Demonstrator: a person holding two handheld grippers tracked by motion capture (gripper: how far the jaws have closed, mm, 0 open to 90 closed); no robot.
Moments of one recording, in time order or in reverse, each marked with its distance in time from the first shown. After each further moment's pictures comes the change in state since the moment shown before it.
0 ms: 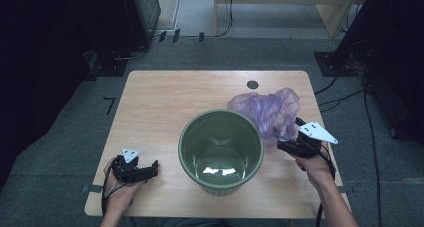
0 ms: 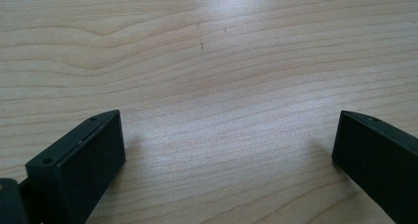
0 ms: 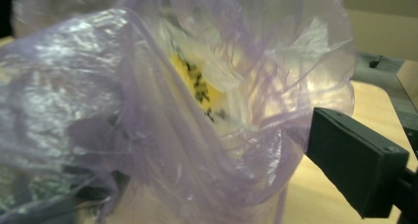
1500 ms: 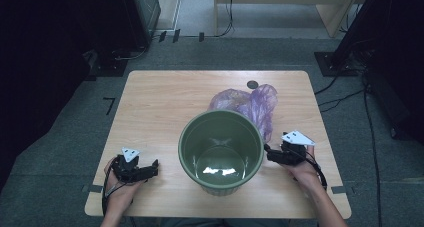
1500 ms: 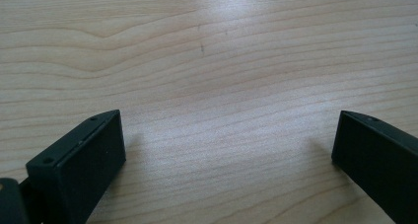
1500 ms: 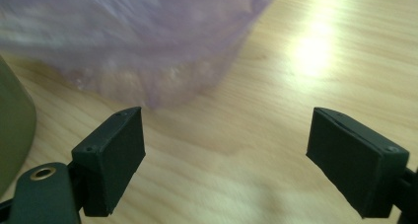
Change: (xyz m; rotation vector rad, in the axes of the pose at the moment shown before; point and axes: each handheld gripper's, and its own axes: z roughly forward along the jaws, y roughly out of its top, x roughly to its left) left arm 0.000 0.001 0.001 0.001 0.004 -0.003; right arm 0.010 -0.052 0.033 0.225 0.039 -0.008
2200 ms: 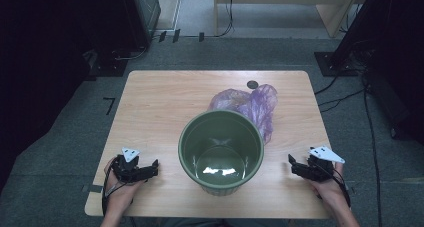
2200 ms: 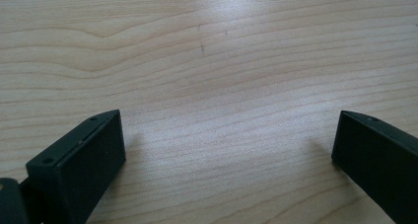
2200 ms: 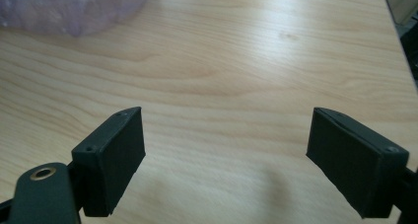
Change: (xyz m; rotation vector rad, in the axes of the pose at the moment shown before) left arm 0.000 0.000 0.000 0.000 0.000 0.000; right arm -0.040 -0.043 -0.054 0.057 -0.131 0.080
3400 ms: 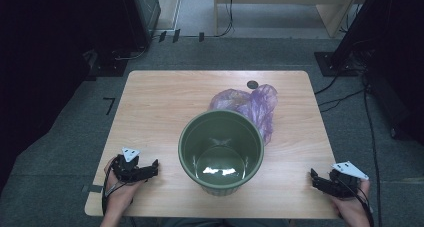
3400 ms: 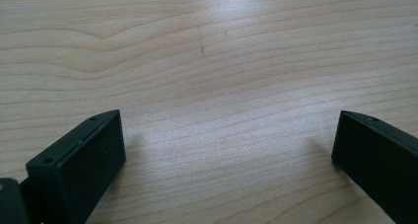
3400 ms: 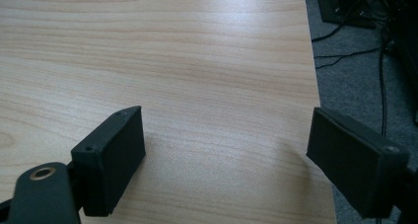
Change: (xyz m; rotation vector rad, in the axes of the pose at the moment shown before) left arm 0.000 0.000 0.000 -0.001 -0.002 0.002; right arm -0.036 -0.038 -0.035 0.108 -0.143 0.079
